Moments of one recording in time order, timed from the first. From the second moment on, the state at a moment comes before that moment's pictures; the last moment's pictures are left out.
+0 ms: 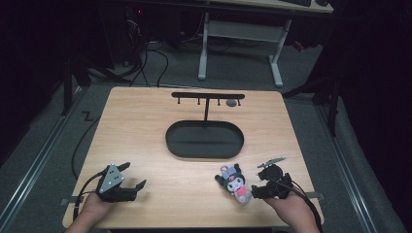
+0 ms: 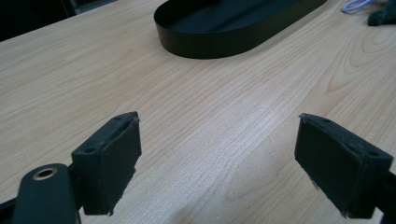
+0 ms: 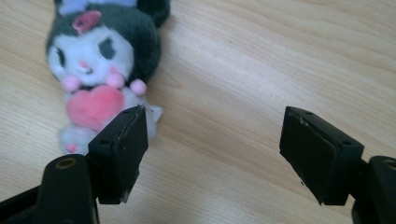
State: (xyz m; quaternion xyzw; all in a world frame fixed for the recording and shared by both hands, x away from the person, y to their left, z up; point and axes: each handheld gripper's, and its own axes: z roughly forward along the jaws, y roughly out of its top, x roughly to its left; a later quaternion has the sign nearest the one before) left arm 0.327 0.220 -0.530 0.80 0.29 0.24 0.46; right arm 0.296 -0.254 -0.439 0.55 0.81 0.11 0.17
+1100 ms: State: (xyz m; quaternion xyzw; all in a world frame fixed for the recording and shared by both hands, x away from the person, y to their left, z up) left arm 0.327 0.221 -0.529 0.80 0.29 0.24 0.46; right arm 0.291 -0.205 -0.478 0.51 0.85 0.10 0.12
